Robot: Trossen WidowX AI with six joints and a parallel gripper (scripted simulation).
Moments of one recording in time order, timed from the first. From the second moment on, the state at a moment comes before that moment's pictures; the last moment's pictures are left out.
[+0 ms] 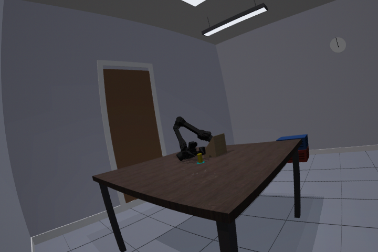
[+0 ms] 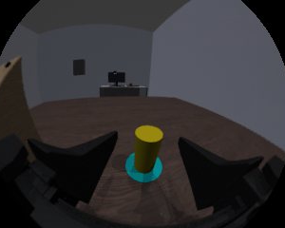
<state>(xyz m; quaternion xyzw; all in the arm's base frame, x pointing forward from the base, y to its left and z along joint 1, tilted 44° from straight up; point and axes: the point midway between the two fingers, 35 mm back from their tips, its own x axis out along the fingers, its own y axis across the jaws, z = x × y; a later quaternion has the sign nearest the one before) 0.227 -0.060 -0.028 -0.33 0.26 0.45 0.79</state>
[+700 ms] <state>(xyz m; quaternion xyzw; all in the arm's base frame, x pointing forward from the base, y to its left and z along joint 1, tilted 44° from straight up) 0.239 -0.005 0.029 -0.33 0.25 0.45 0.79</state>
